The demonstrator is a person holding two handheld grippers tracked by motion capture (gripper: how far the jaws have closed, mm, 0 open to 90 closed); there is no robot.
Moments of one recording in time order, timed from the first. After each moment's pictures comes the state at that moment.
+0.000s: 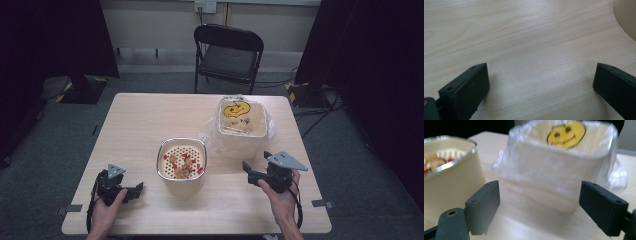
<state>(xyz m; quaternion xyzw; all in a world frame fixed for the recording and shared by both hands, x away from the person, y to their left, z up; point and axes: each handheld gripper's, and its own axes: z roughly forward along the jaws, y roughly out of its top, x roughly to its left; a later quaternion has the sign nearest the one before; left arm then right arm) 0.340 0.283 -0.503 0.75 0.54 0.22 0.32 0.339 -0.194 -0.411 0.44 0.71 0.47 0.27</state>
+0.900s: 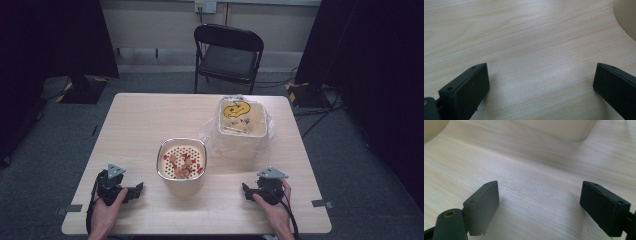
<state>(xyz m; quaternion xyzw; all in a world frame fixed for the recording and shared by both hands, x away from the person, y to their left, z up) 0.340 0.283 -0.503 0.75 0.54 0.22 0.32 0.349 -0.200 -0.500 0.48 0.78 0.34 0.22</state>
